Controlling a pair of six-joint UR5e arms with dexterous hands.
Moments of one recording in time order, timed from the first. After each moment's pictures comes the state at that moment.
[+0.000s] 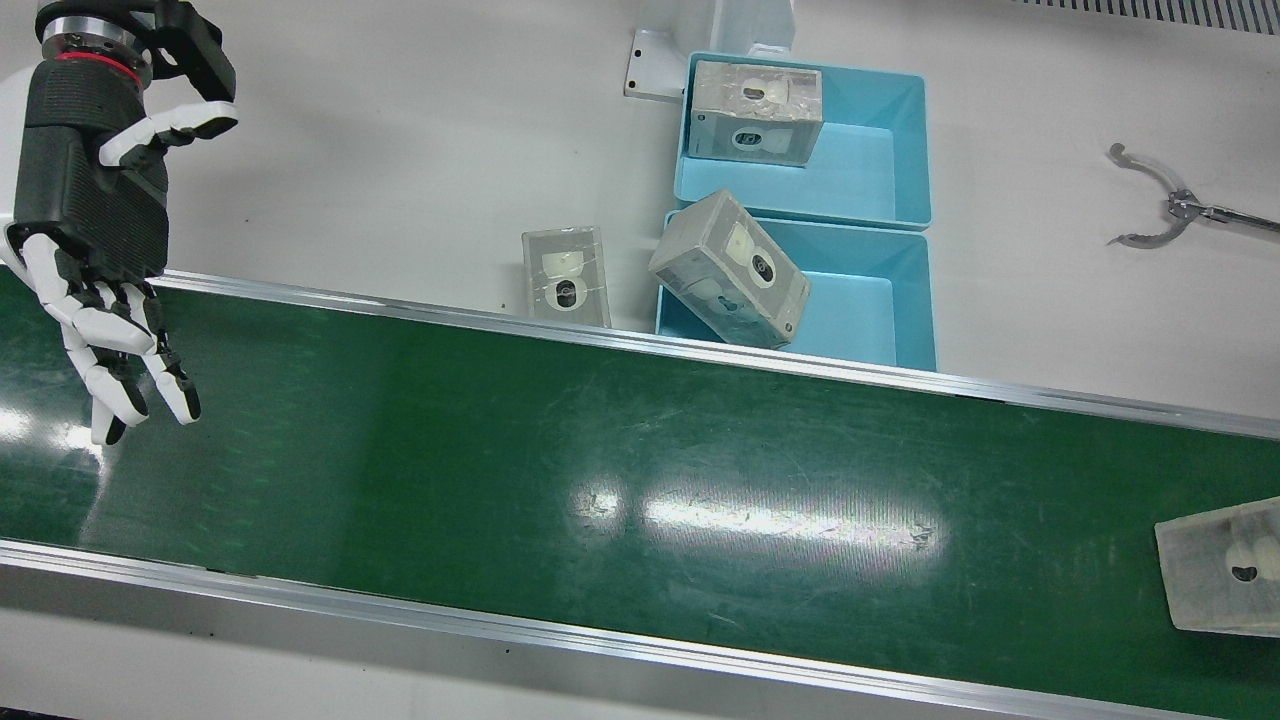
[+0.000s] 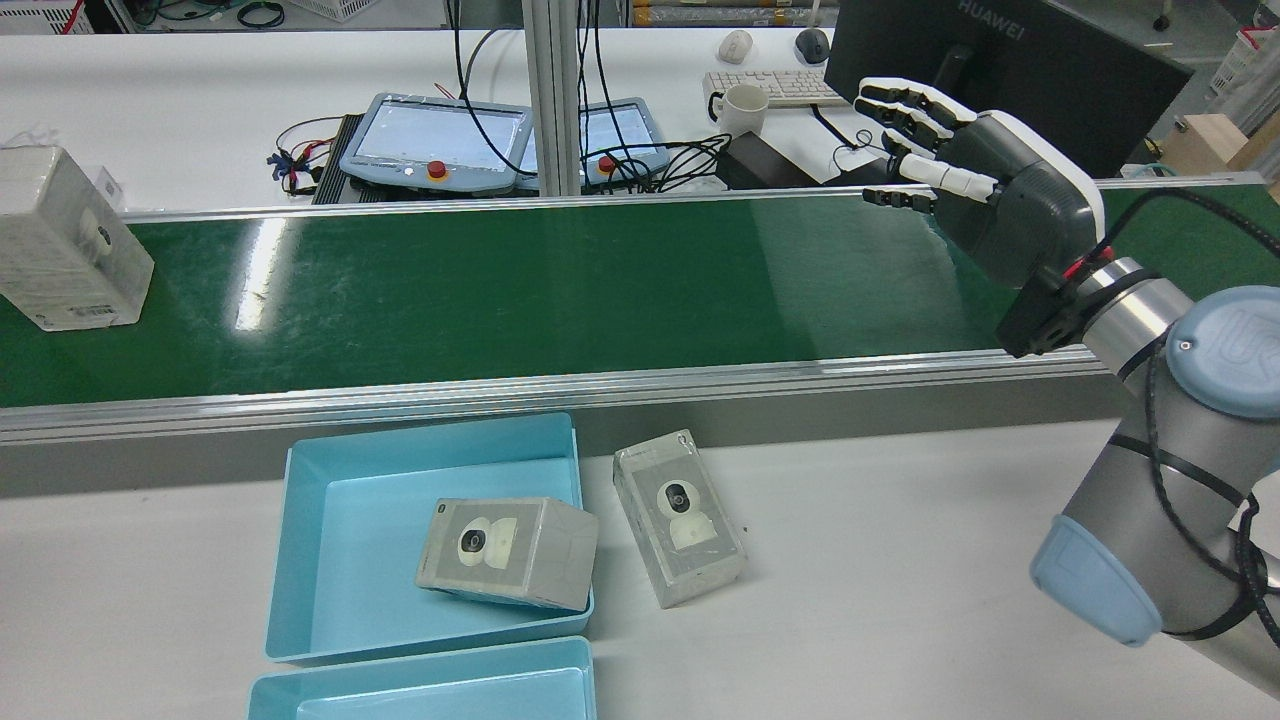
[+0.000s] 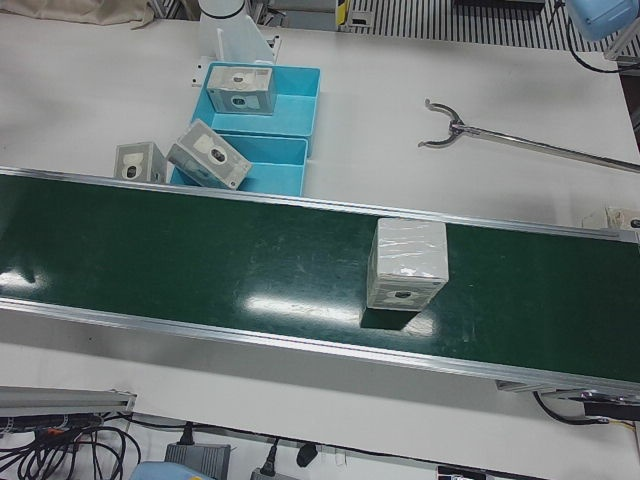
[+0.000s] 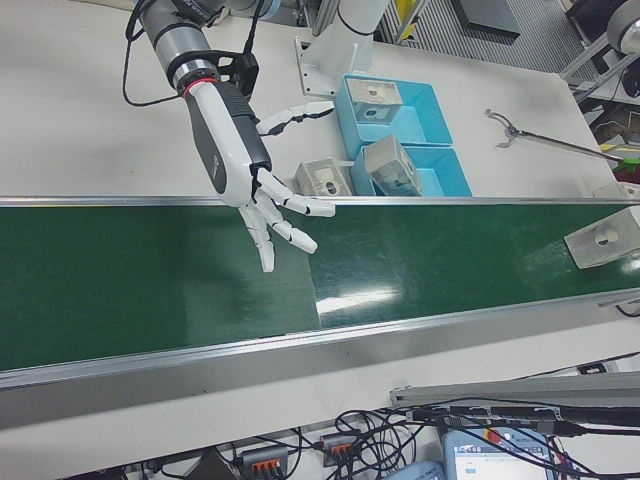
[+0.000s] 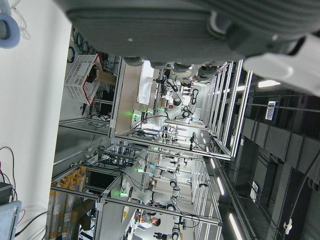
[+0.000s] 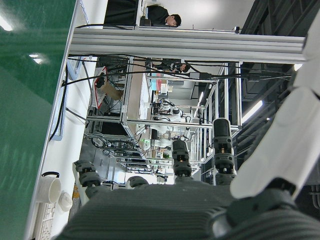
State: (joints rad) left arm -1.82 -1.80 -1.75 0.40 1.93 -0.16; right arm 0.92 -1.27 2.09 -3.73 -1.17 -0.15
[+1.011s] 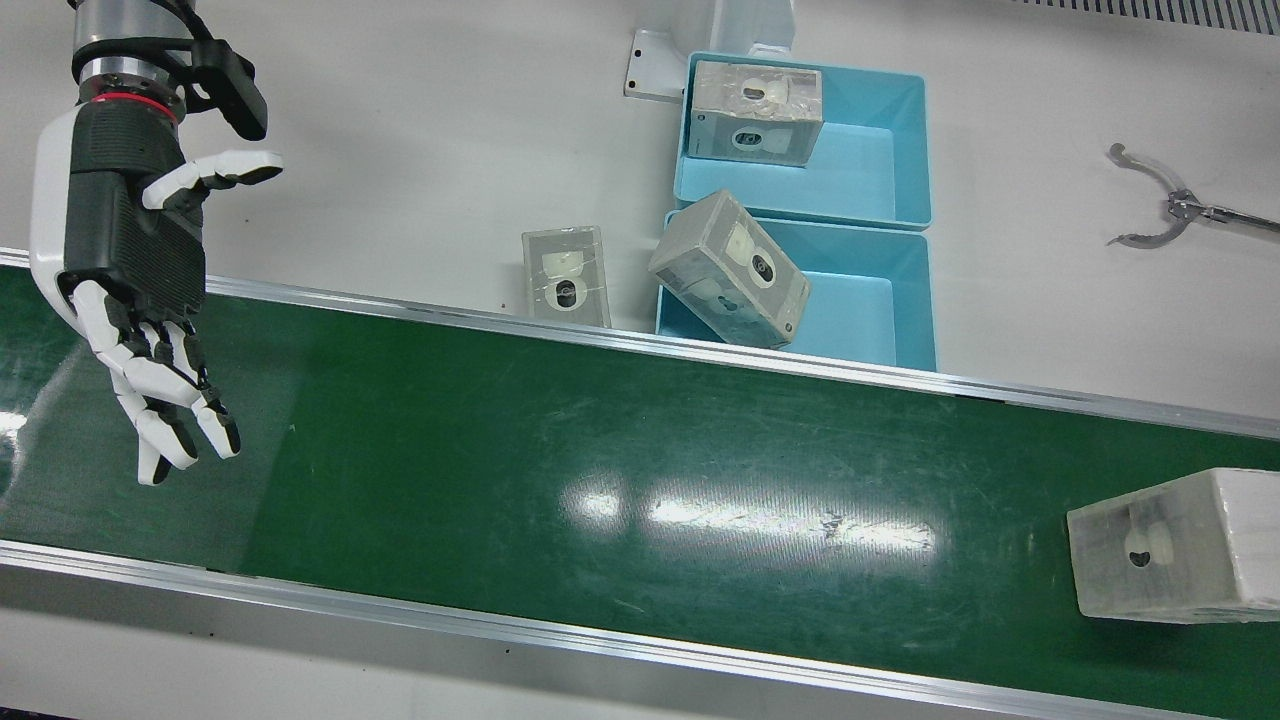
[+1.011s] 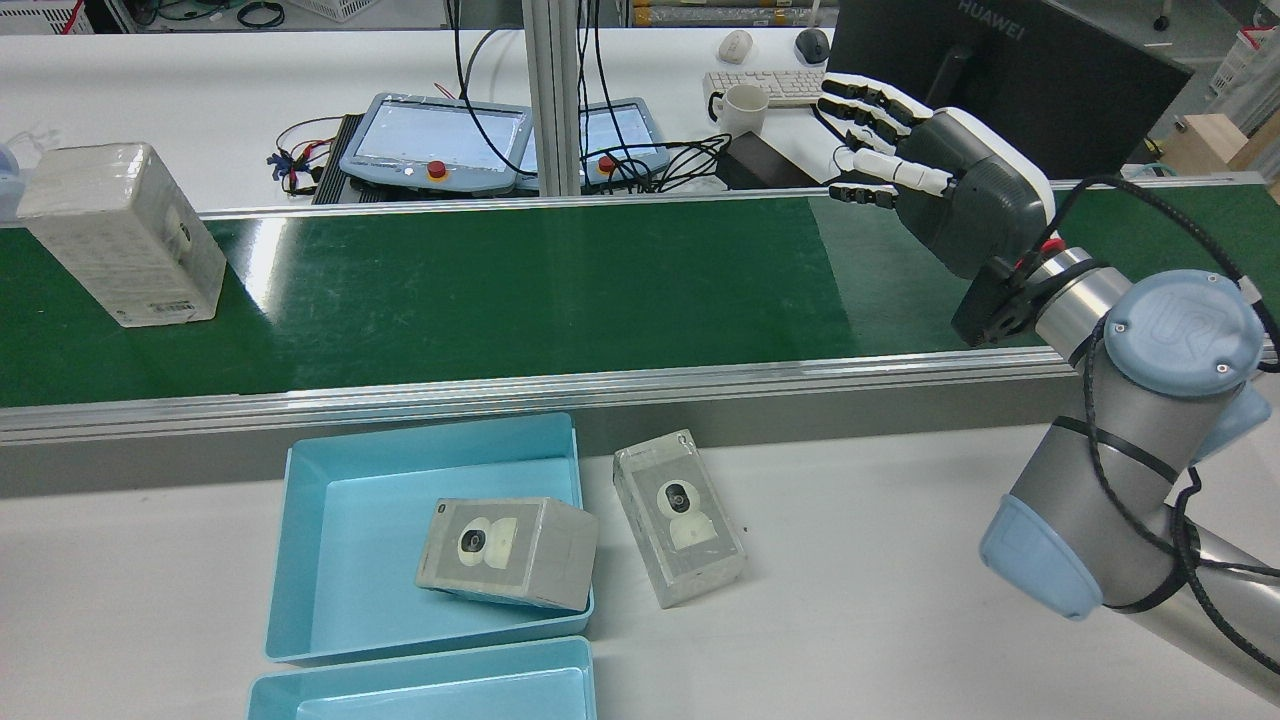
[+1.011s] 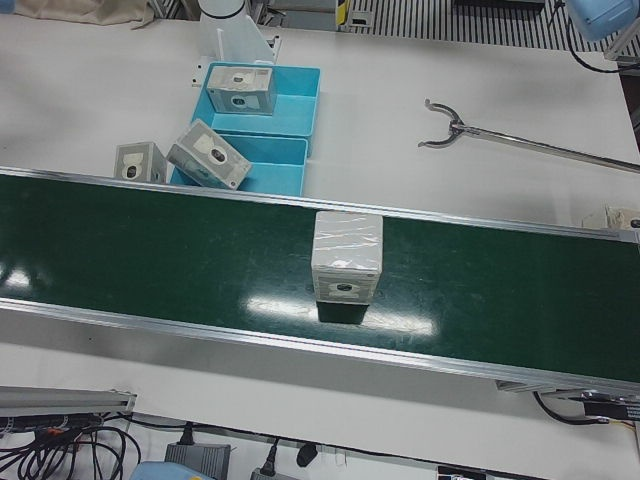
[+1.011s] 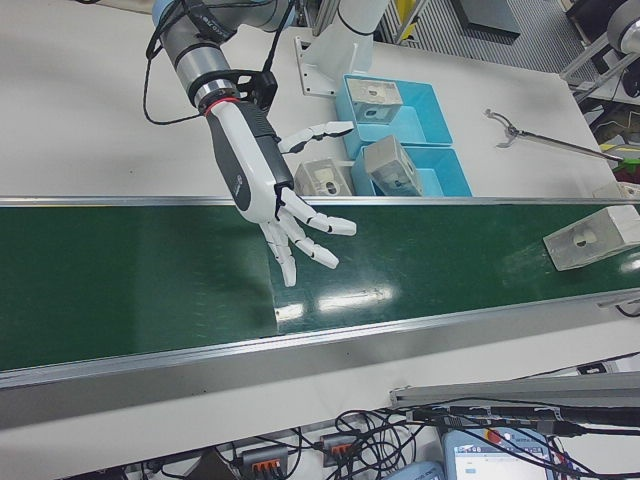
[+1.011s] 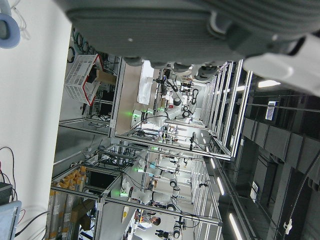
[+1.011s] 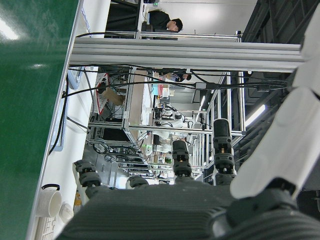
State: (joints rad) left arm -1.82 -1.80 -1.75 0.40 1.93 -0.16; right arm 0.90 -1.19 2.01 -3.73 -1.17 -0.15
